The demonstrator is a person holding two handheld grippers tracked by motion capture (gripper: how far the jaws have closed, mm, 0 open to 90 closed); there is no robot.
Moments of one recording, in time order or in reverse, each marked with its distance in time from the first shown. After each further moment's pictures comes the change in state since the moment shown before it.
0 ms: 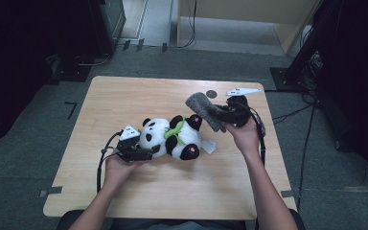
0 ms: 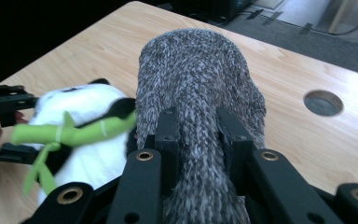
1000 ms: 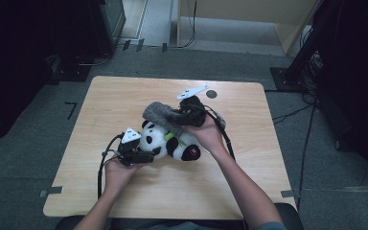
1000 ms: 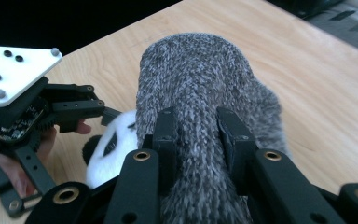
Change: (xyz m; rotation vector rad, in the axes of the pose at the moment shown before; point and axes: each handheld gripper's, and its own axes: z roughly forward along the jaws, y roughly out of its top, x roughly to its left) left arm -0.010 -0.003 -0.004 0.015 0.032 0.011; right arm 0.084 0.028 0.087 0.100 0.217 -0.190
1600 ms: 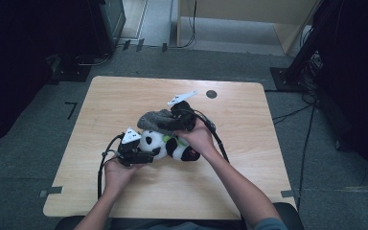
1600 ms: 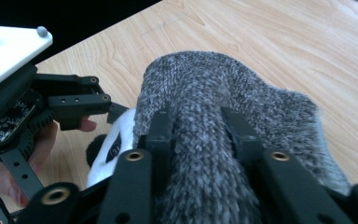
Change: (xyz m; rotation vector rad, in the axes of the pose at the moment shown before) left arm -0.001 -0.001 0.000 0.009 0.010 0.014; right arm 0.003 -0.010 0.033 0.032 0.058 0.020
